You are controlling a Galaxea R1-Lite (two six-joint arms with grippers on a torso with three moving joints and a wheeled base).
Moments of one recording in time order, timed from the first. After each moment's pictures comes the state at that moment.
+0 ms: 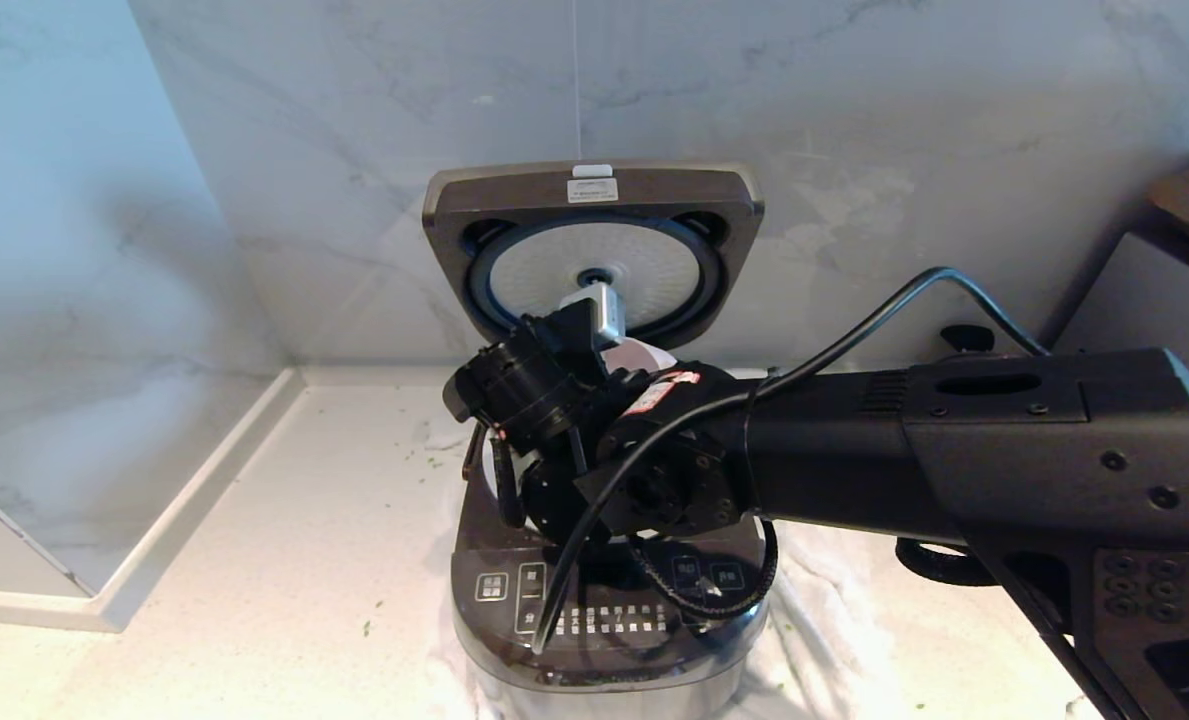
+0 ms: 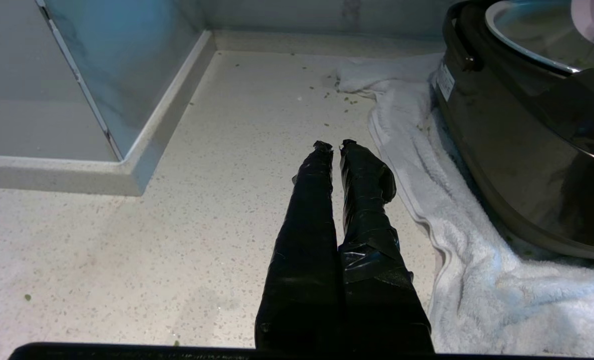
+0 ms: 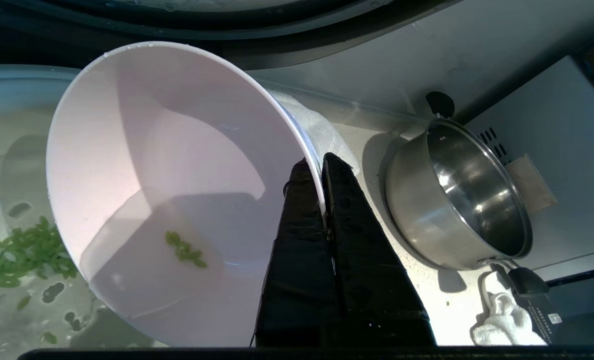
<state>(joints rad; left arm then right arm) 0.00 0.00 0.00 -0.02 -0.01 -0.02 0.94 2.30 -1.89 0.34 -1.33 0.23</state>
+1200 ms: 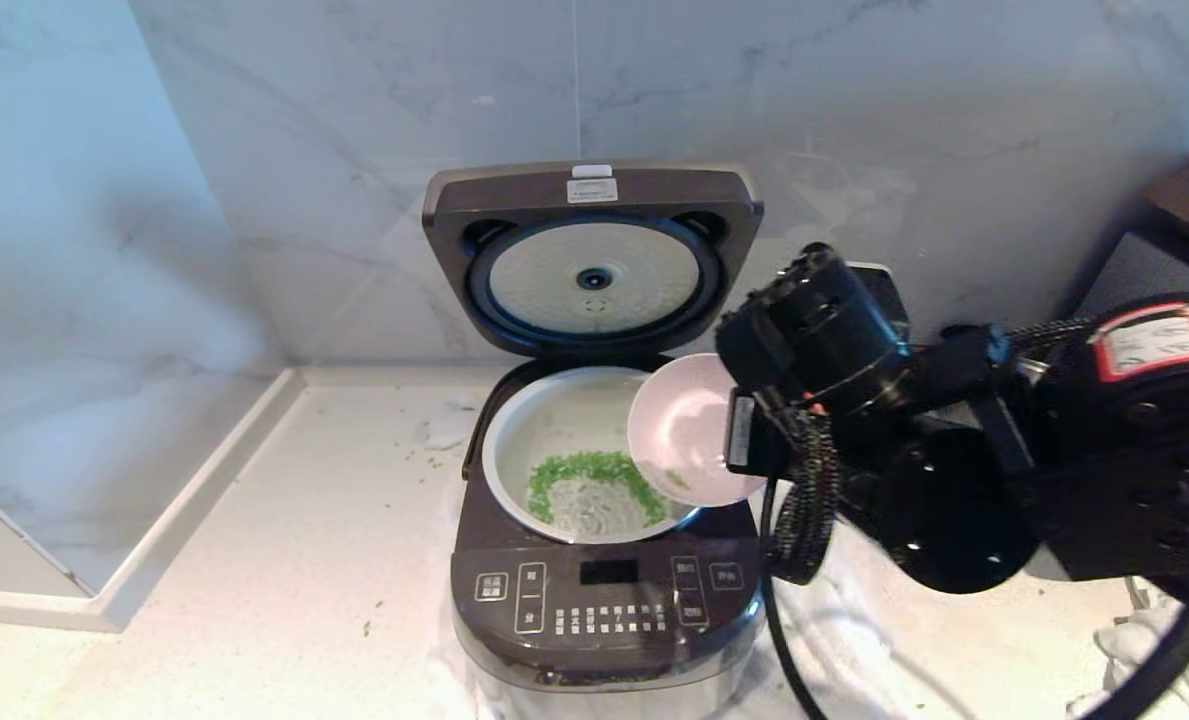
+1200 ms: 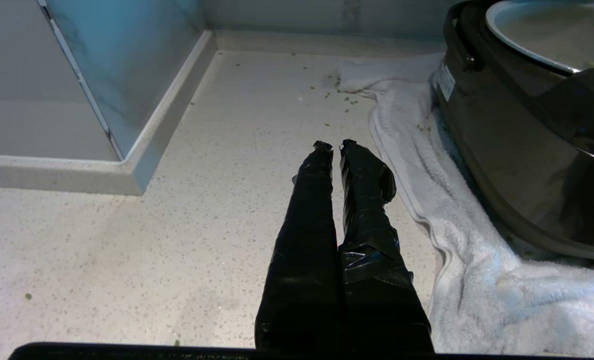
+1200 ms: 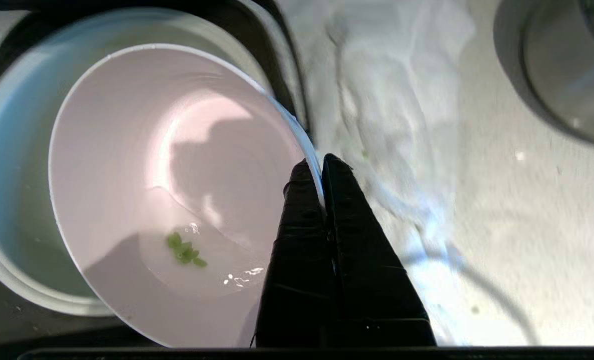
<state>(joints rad) 0.00 0.00 0.00 -0.02 -0.01 -0.02 0.87 1.73 -1.30 0.34 -0.76 0.71</state>
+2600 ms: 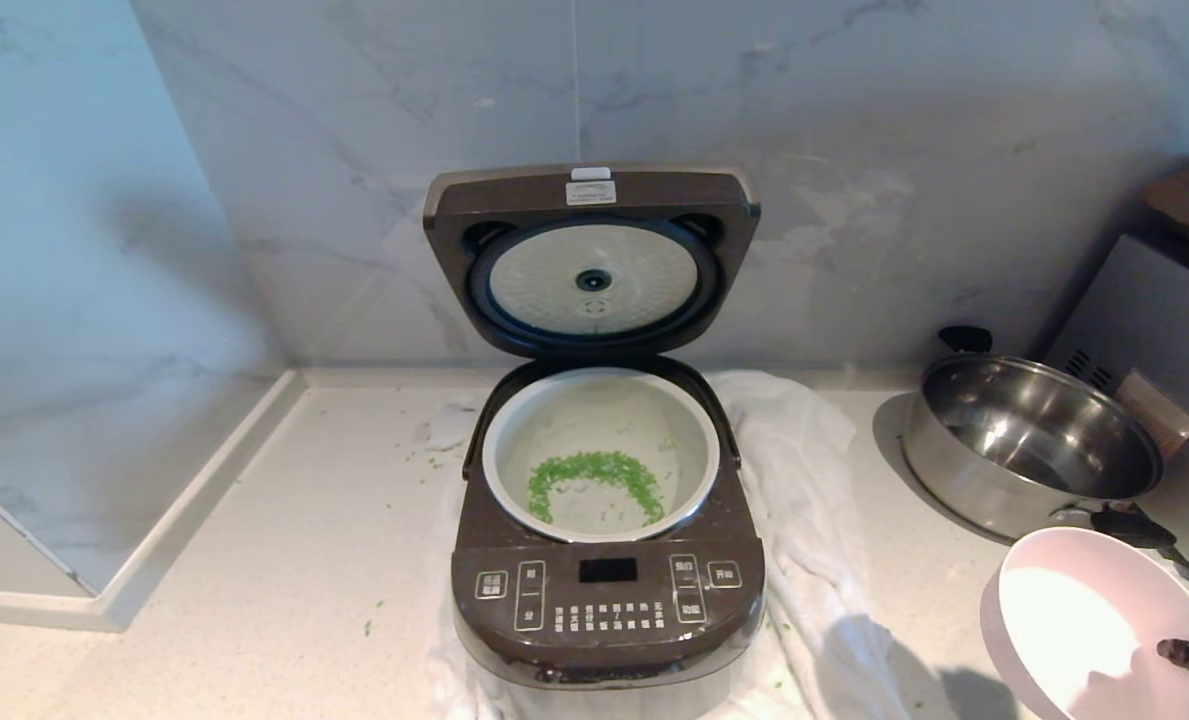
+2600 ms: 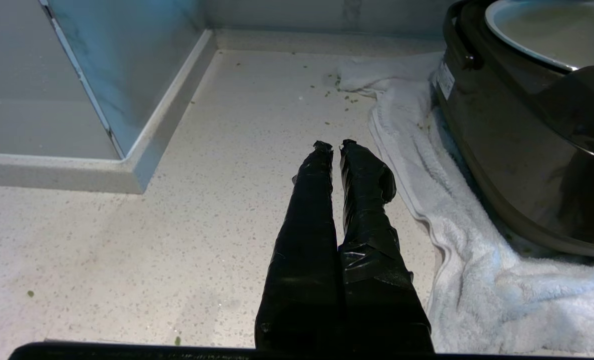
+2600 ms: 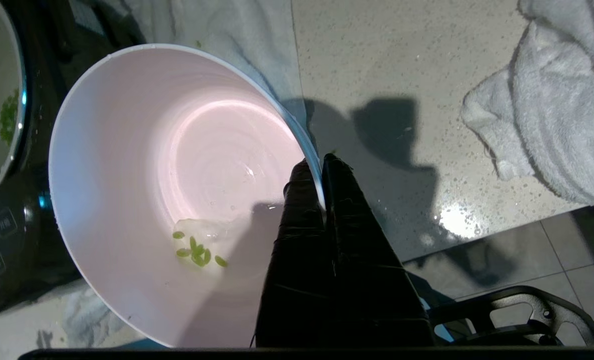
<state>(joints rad) 0.00 0.00 0.00 -0.02 -0.01 -0.02 0.40 0.90 -0.60 0.43 -0.31 0.81</state>
